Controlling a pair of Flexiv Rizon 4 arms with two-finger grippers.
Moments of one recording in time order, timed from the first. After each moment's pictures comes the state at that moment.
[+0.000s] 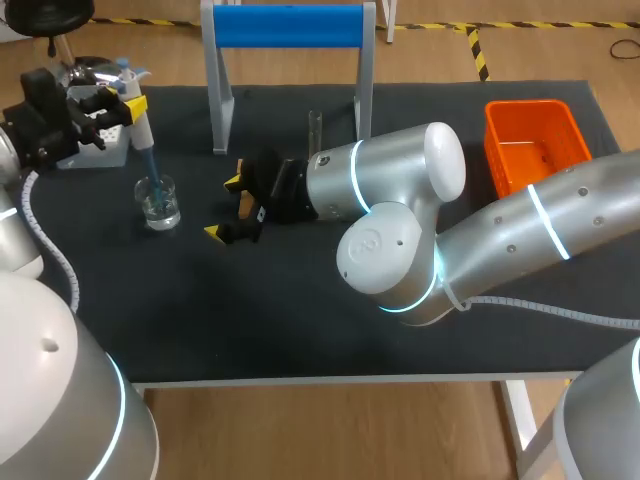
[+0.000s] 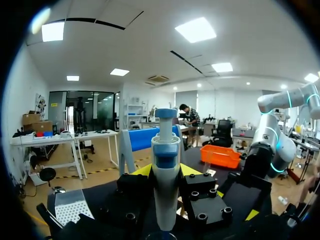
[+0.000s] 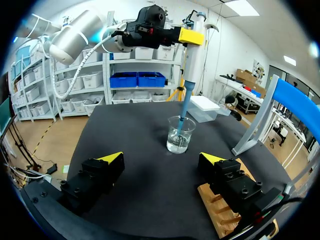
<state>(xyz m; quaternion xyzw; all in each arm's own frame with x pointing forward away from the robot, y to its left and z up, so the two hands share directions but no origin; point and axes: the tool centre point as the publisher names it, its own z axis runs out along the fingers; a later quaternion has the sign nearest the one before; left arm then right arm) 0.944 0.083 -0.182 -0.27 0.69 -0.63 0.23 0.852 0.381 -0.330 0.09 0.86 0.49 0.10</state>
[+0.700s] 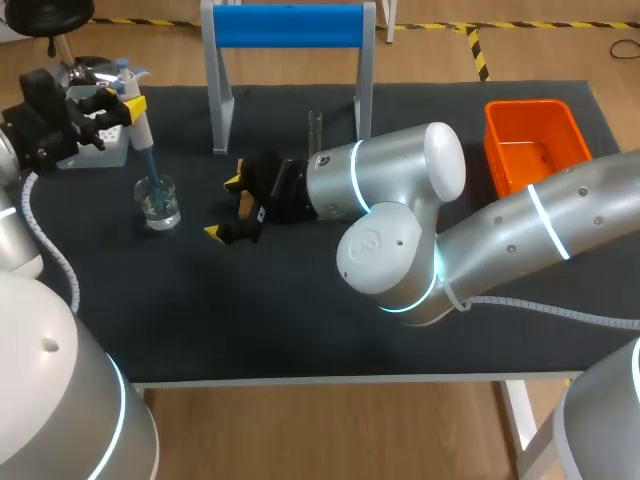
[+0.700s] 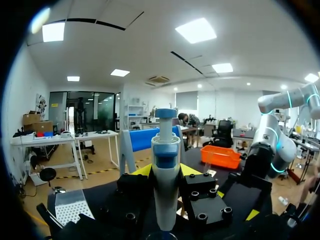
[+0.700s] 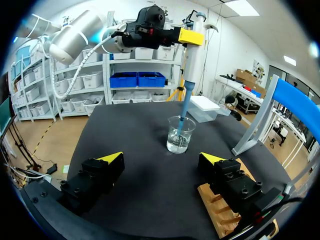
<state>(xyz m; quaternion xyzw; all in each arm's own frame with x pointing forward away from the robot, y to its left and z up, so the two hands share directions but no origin) 0.943 0.085 -0.182 -0.27 0.68 -0.63 0.23 0.852 0.381 -0.330 0.09 0.86 0.49 0.10</state>
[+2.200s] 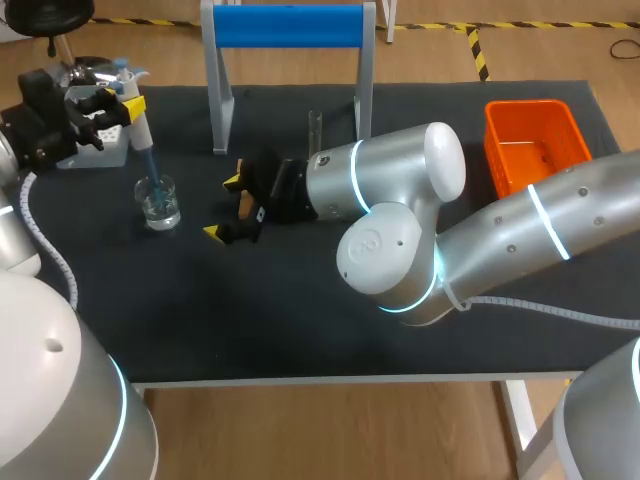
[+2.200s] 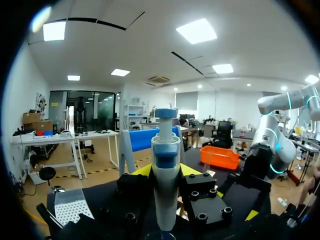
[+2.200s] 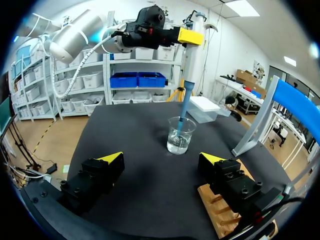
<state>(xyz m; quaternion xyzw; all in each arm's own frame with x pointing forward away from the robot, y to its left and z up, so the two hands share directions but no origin) 0.941 0.085 -0.181 -0.28 0.68 -0.64 0.23 0.849 0.382 -0.327 0.09 0.86 0.49 0.10</state>
